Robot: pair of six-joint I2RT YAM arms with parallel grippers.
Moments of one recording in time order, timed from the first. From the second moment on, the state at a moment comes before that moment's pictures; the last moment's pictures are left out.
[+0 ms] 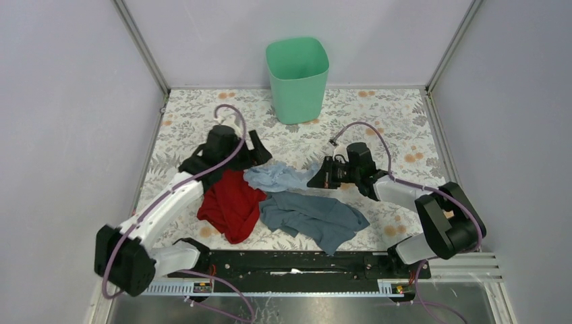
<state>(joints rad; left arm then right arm) -0.44 1.10 0.90 -0.36 0.10 -0.67 0.47 1.48 0.60 0.27 -0.66 0.67</state>
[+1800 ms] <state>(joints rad) -0.49 1.20 0.84 -0.10 0.14 -0.52 0.48 1.15 0.58 -0.08 -0.23 0.42</state>
